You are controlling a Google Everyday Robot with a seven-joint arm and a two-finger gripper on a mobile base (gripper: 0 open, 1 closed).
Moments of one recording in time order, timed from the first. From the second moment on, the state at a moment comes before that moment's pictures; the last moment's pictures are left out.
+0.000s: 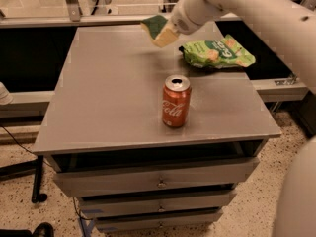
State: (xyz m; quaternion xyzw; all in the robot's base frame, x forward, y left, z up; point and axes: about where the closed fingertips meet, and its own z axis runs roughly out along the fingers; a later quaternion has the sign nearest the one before) arm 0.752 -0.036 0.923 -0.49 0.77 0.04 0.41
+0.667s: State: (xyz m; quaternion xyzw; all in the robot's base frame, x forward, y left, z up) arm 0.702 -0.185 0.943 -0.42 0.79 -0.03 0.44
